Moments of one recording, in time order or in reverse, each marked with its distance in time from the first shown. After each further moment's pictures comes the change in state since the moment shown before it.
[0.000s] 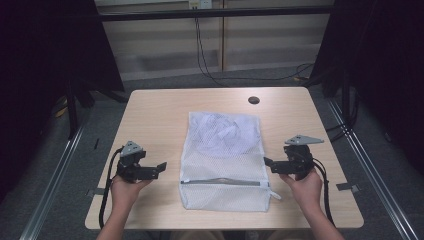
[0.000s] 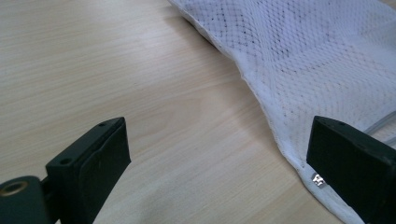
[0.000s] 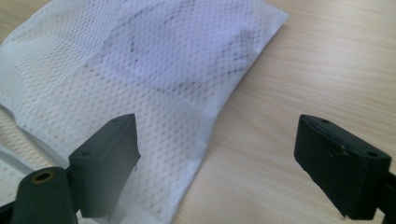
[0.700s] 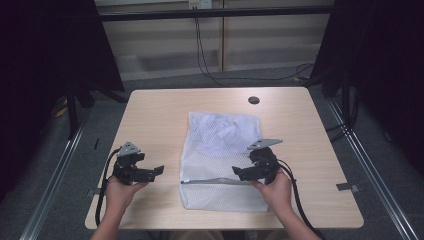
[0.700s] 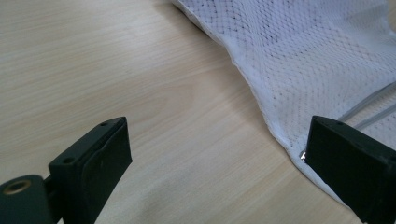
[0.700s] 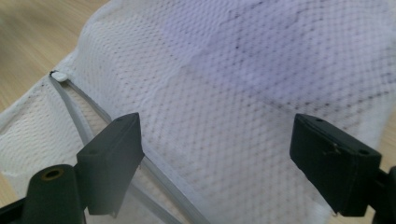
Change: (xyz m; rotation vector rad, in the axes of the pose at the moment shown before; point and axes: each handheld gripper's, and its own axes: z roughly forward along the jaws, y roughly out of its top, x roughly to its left) left arm 0.004 -0.001 -0.009 0.055 -0.043 0.025; right arm 0.077 0.021 0.037 0.100 0.146 -0.093
